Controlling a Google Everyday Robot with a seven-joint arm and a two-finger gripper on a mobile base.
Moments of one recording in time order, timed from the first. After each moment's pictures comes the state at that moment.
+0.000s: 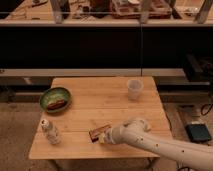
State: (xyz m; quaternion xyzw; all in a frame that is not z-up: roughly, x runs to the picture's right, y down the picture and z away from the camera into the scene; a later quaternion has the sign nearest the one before) arm -0.018 0.260 0.793 0.08 -0.34 -0.65 0.67
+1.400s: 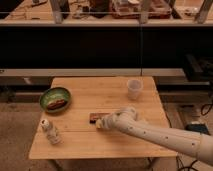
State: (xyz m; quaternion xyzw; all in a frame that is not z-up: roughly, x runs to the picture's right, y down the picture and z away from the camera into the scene) arm -0.032 0.196 0.862 0.11 -0.28 -0.67 0.68
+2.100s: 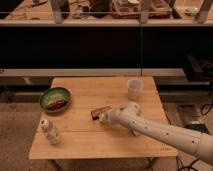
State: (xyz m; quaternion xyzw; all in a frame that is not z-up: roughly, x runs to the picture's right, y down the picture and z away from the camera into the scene) arm -0.014 0.165 0.878 0.11 -0.26 -0.65 0.70
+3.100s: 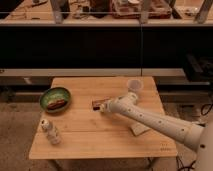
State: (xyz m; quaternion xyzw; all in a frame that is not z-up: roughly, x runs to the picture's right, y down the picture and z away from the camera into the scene) arm -0.013 0.111 0.925 0.10 -0.24 -0.66 0.70
